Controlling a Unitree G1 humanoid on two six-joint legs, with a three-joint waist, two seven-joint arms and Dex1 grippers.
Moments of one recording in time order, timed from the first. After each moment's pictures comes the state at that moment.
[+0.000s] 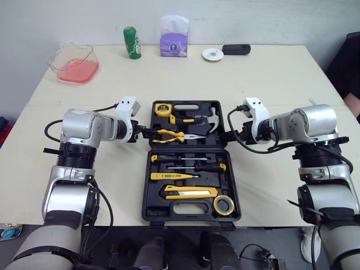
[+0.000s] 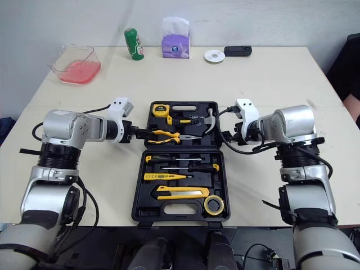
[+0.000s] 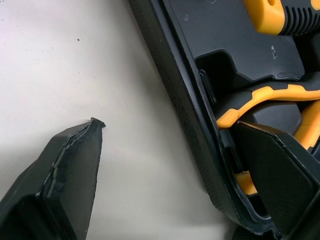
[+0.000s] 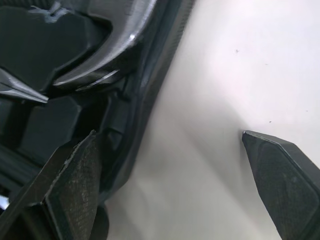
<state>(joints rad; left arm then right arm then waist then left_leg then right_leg) -0.98 0.51 -0.02 0.34 -0.35 1.33 -0.43 -1.01 -0.56 0.06 0.33 0.36 1.41 0.57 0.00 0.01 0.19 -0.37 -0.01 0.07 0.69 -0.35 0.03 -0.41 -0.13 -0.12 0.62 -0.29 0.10</state>
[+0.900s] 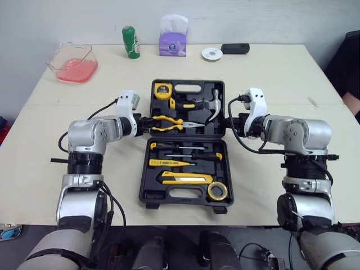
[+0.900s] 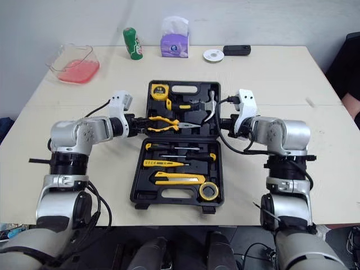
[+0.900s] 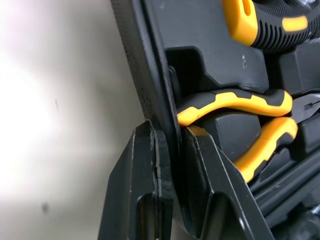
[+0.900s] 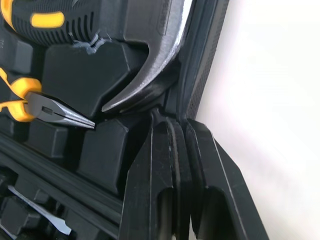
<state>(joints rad) -0.89 0.39 0.15 0.33 -0.36 1.03 -0.39 -0.88 -0.38 -0.20 0.18 0.38 1.18 0.43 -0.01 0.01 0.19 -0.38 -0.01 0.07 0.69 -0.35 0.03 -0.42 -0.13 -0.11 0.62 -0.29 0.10</state>
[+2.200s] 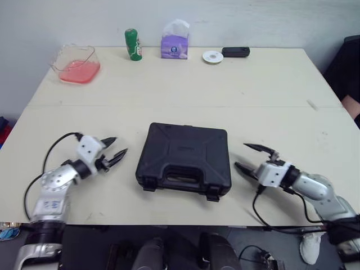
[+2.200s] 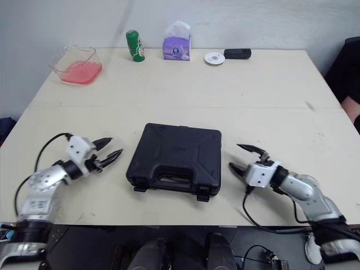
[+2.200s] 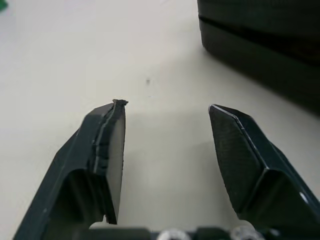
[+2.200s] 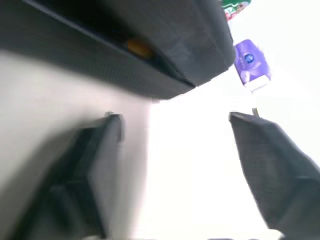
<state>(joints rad) -0.21 0.66 0.18 0.23 -0.27 -0.06 -0.69 -0.24 -0.83 0.12 0.42 -0.07 -0.81 0.54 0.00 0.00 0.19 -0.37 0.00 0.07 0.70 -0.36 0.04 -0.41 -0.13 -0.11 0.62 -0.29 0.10</state>
